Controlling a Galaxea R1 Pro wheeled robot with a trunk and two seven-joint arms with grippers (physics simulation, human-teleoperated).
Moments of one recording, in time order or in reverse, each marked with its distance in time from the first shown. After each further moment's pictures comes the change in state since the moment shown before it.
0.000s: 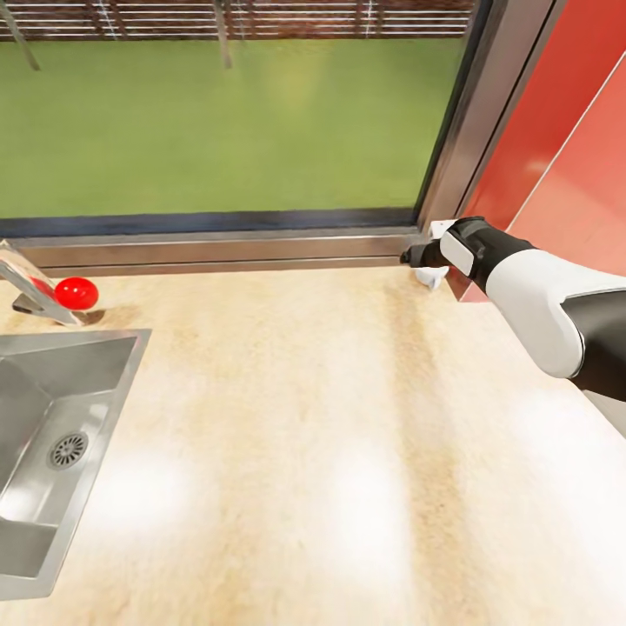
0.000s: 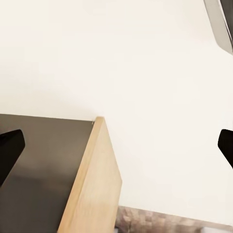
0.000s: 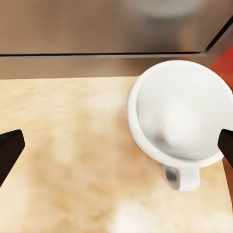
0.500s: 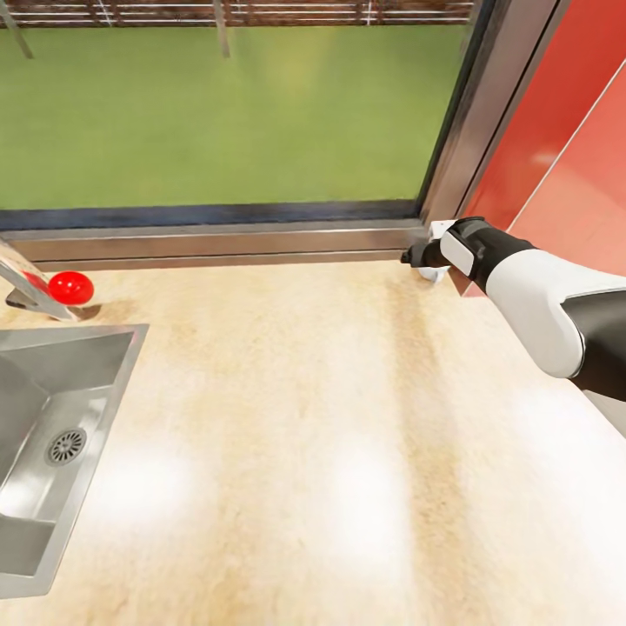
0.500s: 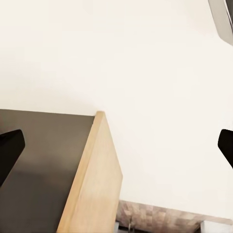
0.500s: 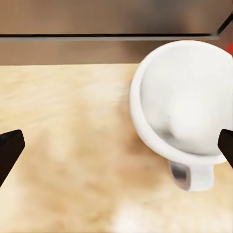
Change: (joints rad) left arm 0.000 0.000 0.000 0.000 0.000 0.000 0.000; right arm 0.000 -0.001 0.000 0.000 0.001 0.000 -0.002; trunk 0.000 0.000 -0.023
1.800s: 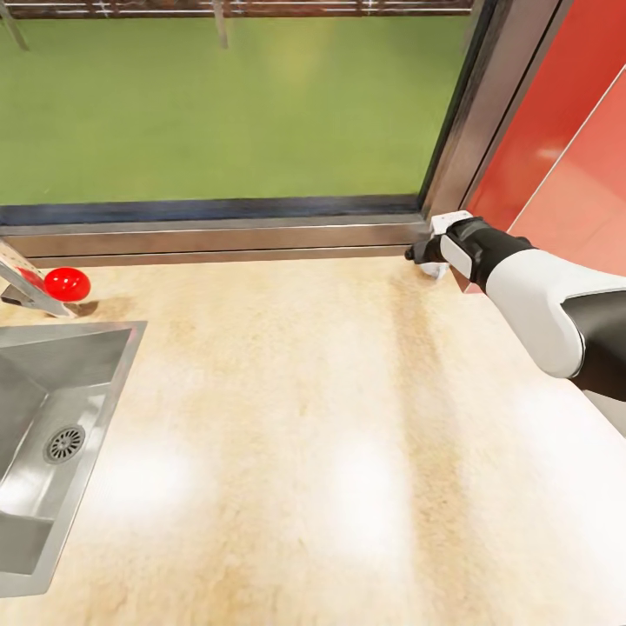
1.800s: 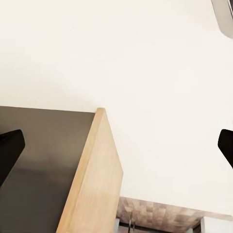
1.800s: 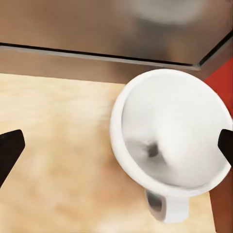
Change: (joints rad) left arm 0.000 0.000 0.000 0.000 0.000 0.000 0.000; right arm 0.000 0.000 0.002 0.000 0.130 -0.085 0.005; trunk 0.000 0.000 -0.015
